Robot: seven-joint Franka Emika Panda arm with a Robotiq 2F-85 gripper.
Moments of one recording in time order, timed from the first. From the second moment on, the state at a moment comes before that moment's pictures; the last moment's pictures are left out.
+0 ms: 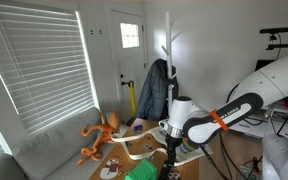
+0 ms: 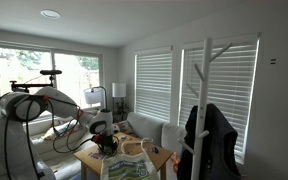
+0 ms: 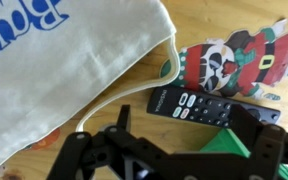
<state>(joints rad) 0.18 -0.32 0.00 -2.61 0.17 2.46 -0.33</state>
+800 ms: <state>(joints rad) 0.22 -0.49 0.02 -2.59 0.04 2.04 -0.62</state>
